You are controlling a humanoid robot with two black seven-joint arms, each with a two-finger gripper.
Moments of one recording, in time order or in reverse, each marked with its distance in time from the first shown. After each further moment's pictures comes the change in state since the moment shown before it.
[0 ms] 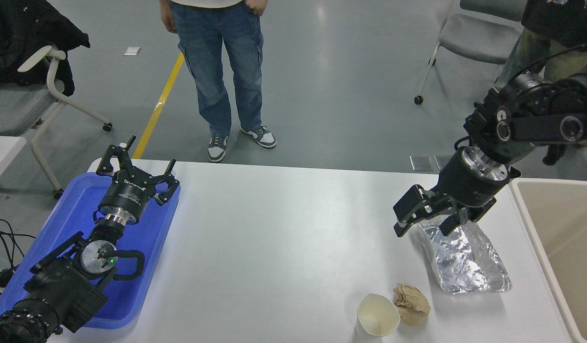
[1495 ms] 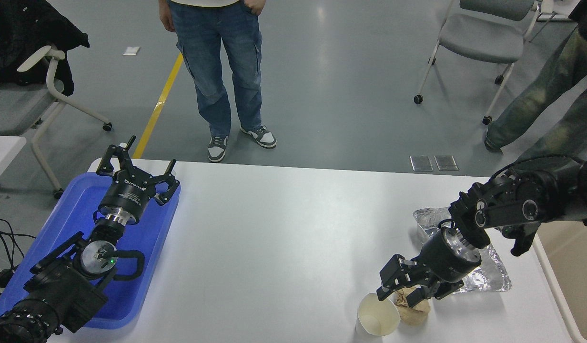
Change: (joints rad) left arm 0.000 0.000 0.000 0.000 0.000 0.000 0.000; right arm -0.328 -0.014 0.070 -0.002 0.079 -0.230 -0.002
